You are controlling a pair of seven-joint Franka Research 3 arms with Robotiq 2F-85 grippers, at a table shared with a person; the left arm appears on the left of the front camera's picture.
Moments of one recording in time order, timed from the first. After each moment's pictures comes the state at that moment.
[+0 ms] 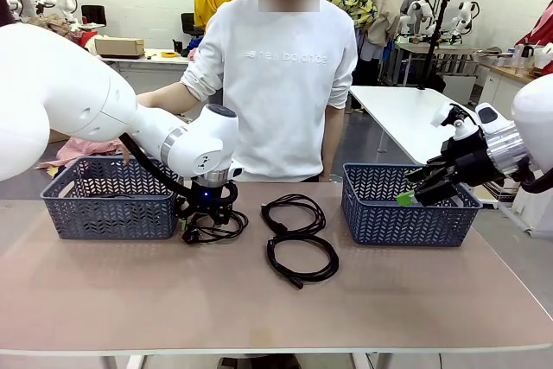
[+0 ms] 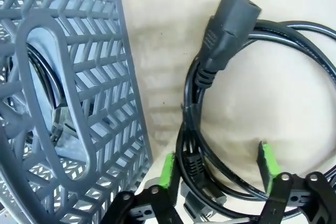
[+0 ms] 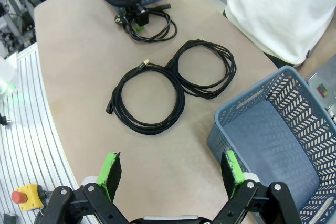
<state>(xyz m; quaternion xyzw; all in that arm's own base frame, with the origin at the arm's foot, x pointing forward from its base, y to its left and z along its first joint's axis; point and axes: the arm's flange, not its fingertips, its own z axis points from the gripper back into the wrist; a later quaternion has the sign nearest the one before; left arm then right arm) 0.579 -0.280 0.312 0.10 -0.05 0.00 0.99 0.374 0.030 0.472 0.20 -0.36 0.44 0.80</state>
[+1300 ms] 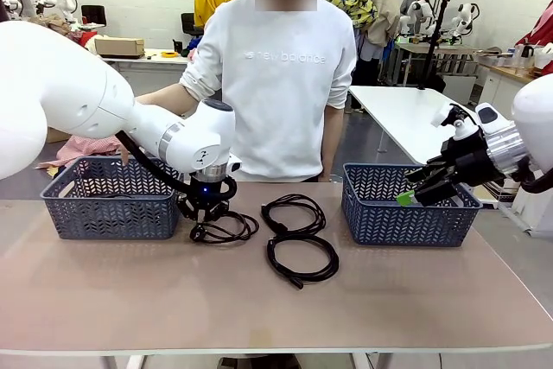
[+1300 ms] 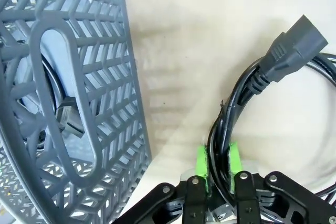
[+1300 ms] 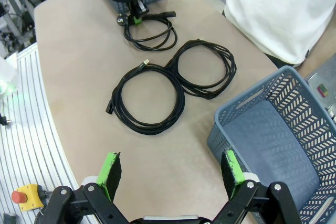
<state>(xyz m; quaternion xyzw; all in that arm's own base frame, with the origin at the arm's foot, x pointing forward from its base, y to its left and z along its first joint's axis) 0.583 -0.278 0.323 0.08 -0.05 0.01 1.00 0.374 0.030 0.472 0.20 -0.36 0.44 0.80</state>
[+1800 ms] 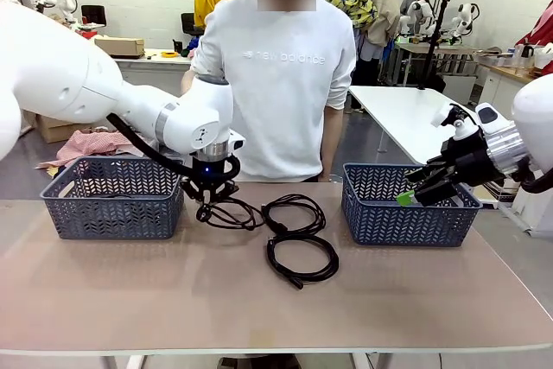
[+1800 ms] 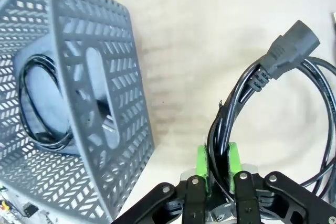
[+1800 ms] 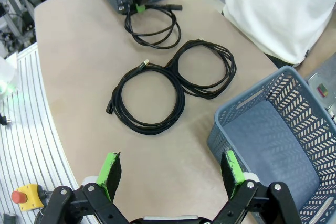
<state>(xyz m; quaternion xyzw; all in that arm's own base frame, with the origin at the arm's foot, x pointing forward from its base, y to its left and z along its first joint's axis) 0.580 -0.283 0.380 0.05 -0.08 -0.01 1.00 0.374 0.030 0.472 0.20 -0.36 0.44 0.80</state>
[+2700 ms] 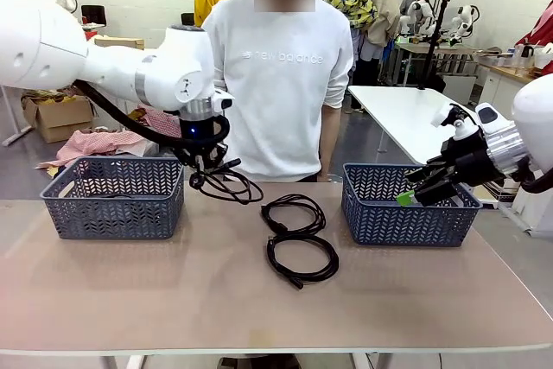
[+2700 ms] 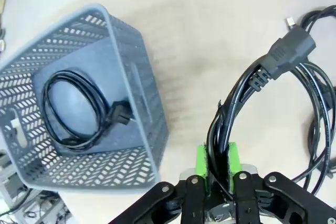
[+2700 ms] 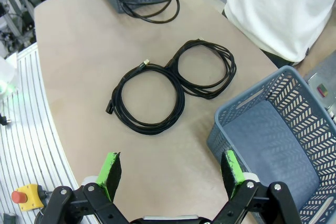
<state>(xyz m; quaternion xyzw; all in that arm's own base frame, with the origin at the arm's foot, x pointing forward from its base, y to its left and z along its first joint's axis) 0.584 -0.253 0.472 -0.01 -0.08 -0.07 0.99 0.374 0.030 0.472 0.20 -0.36 0.44 0.80</state>
